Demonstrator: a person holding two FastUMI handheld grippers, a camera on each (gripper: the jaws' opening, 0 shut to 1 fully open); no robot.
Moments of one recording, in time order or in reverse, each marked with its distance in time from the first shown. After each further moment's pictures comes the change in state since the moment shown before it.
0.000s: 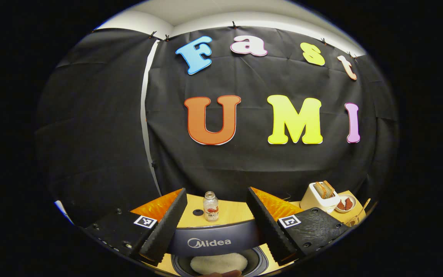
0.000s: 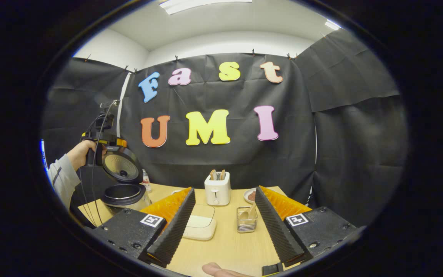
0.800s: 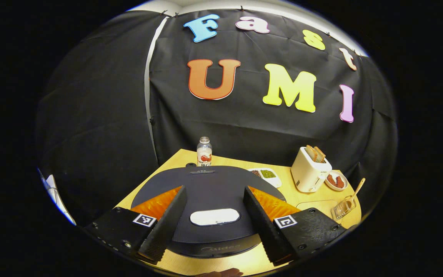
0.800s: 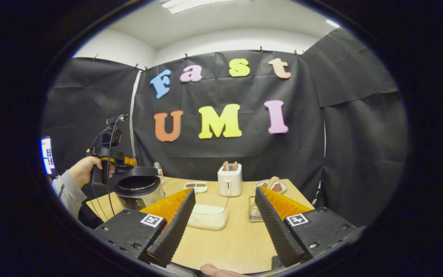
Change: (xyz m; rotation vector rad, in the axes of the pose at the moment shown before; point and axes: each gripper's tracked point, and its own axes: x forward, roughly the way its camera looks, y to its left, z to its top) left arm -0.063 -0.013 -0.128 -0.039 0.189 -0.023; right arm -0.039 0.024 -0.033 -0.001 0.035 0.069
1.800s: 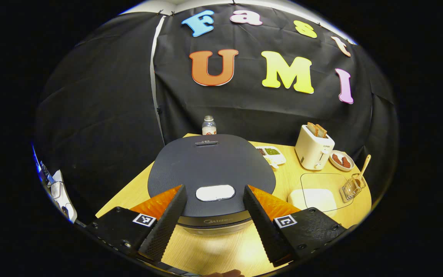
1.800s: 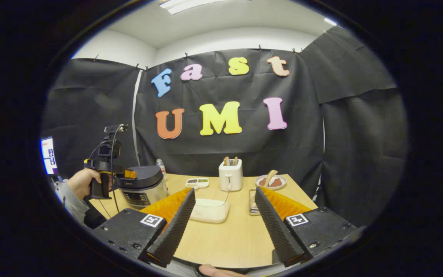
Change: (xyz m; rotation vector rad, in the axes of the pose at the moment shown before) left arm -0.034 -0.003 -0.066 0.014 0.019 0.052; right arm -0.023 0.005 -0.018 0.019 0.028 0.023
